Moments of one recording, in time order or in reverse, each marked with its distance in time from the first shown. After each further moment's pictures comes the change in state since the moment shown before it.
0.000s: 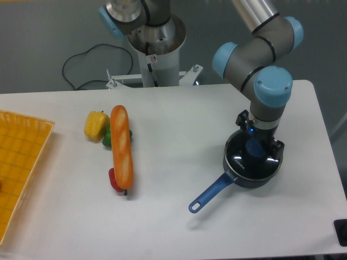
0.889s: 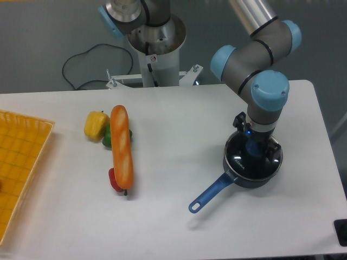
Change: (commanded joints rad) arm 0.005 0.000 -0.008 -0.002 -0.020 -0.005
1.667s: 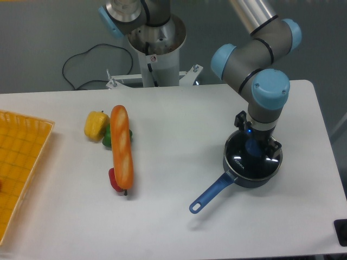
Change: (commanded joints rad) arm 0.003 0.003 -0.005 -0.005 -0.006 -0.005
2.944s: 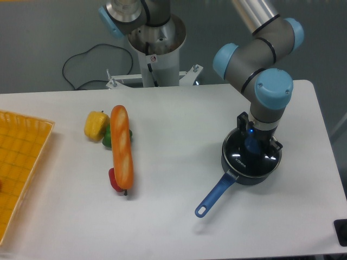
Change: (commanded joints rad) arm 0.009 0.000 0.044 -0.060 -0.003 0.000
